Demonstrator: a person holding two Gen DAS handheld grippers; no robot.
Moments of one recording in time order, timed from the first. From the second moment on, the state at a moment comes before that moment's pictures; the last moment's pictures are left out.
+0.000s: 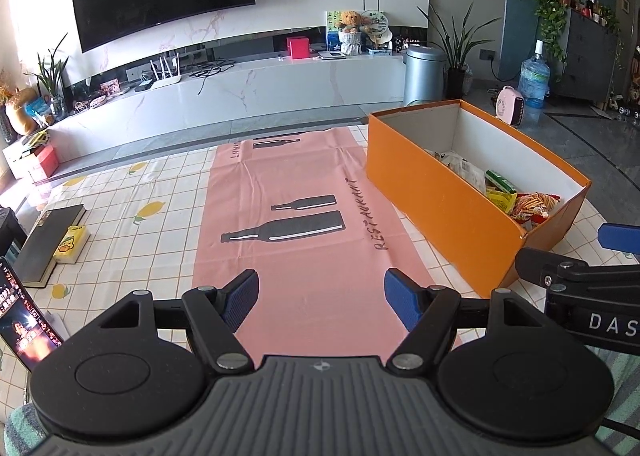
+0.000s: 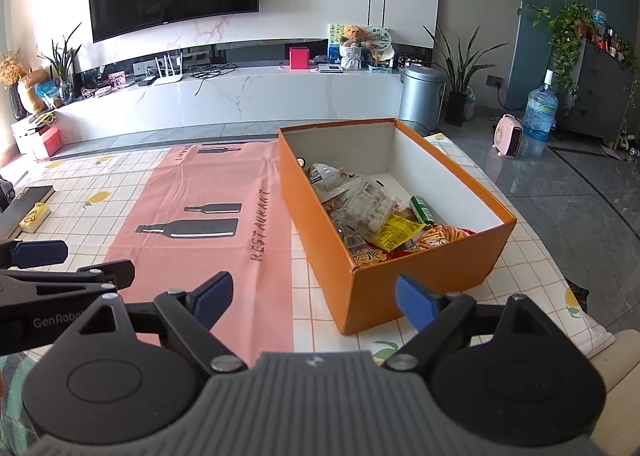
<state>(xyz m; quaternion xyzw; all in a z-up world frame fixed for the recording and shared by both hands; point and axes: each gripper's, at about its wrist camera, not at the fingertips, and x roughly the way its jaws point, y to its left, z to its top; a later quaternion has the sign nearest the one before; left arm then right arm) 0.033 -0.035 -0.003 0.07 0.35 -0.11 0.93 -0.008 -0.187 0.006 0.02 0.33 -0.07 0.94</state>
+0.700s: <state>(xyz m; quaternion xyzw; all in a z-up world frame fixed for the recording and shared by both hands) 0.025 -0.043 0.002 0.08 0.35 -0.11 0.93 -0.016 -0.194 0.009 0.03 0.32 -0.07 0.94</state>
